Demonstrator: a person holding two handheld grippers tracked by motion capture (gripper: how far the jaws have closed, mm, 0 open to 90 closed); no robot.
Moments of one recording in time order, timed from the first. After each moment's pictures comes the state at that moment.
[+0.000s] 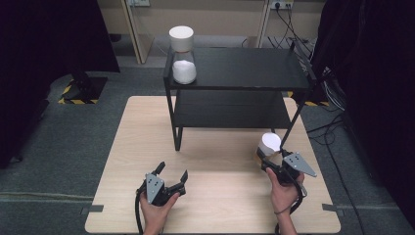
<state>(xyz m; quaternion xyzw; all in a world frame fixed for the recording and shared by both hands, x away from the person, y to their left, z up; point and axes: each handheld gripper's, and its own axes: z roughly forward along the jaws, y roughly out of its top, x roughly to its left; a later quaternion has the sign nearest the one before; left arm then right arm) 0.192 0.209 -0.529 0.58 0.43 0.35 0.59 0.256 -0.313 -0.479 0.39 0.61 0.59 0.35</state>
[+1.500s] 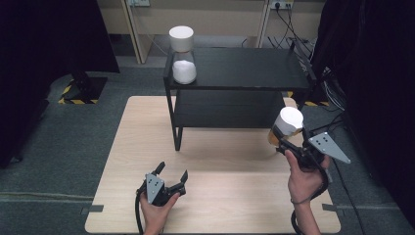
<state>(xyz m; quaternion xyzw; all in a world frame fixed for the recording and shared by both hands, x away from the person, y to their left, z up) 0.191 0.208 -0.529 0.58 0.43 0.35 0.59 0.240 -0.325 -0.375 0.37 0.58 0.62 0.38</state>
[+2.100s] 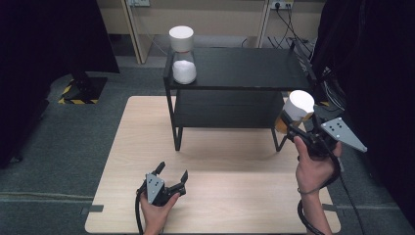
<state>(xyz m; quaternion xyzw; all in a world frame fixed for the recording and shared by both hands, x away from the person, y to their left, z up) 0.191 0.208 -0.529 0.58 0.43 0.35 0.59 0.242 -0.327 -0.330 0.36 0.57 0.63 0.40</state>
